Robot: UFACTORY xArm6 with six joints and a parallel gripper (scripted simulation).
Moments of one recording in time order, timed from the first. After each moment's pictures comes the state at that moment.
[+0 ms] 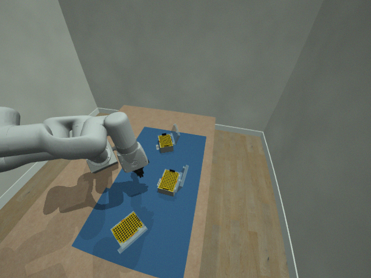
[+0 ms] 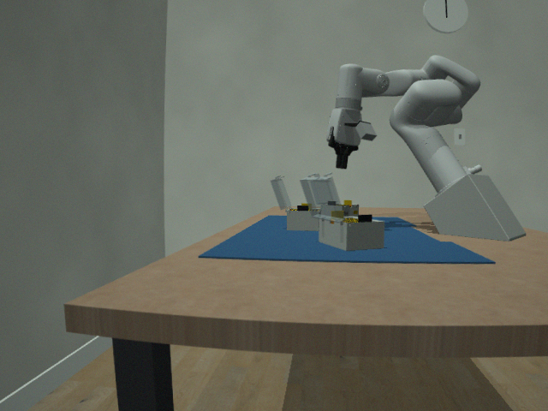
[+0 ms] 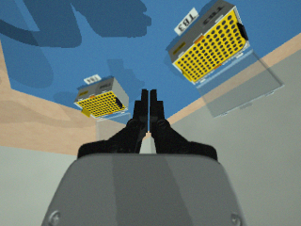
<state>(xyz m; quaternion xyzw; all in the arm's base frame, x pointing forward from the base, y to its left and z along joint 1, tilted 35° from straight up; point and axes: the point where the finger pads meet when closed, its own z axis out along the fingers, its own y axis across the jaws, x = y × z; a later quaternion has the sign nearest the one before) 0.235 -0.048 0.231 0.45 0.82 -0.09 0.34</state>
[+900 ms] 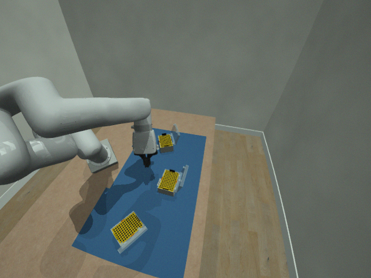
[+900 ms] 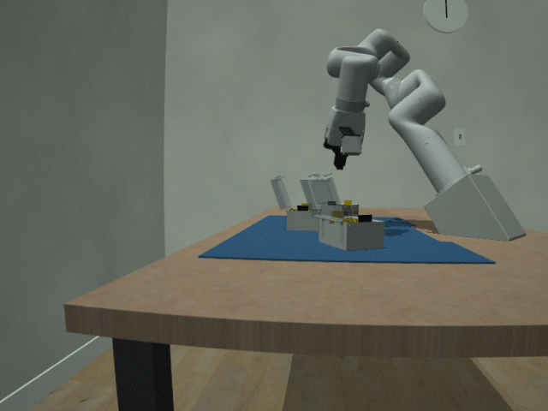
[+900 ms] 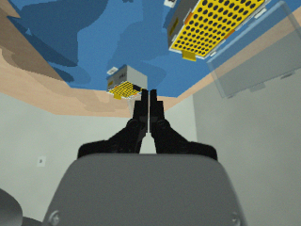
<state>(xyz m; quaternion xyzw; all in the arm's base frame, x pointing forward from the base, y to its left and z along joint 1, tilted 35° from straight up) 0.256 0.005 0.209 0.59 0.63 -0.18 0.47</state>
